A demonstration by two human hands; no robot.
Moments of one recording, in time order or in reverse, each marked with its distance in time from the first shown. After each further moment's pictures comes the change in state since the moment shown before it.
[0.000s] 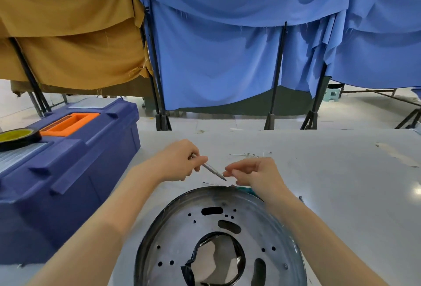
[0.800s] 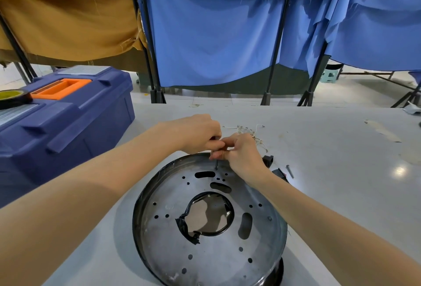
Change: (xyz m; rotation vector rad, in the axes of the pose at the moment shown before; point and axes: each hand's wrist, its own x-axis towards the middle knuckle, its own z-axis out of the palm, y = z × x) left_hand 0.003 0.042 0.015 0.481 -0.153 0.347; right_hand -0.015 0.000 0.019 -0.209 -0.051 -0.109
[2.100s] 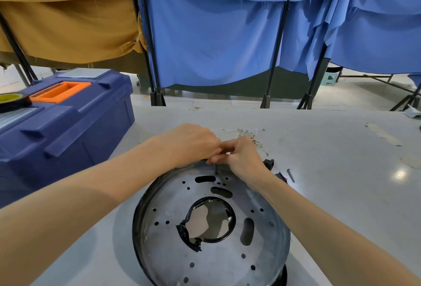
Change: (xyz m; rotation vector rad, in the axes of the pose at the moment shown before) left_hand -0.012 0.002 0.011 0.425 0.102 0.145; right_hand 0.006 0.005 -0.001 0.066 -0.049 -0.017
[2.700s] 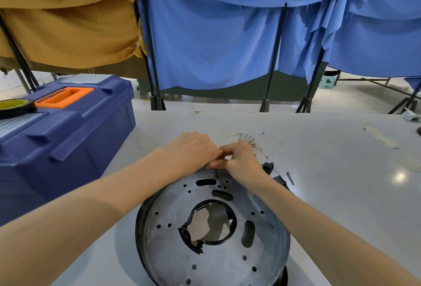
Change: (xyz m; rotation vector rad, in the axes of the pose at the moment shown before) left_hand 0.000 0.012 -0.001 0.086 -0.110 -0.120; right_hand -0.003 -0.003 0.001 -0.039 -0.026 -0.042
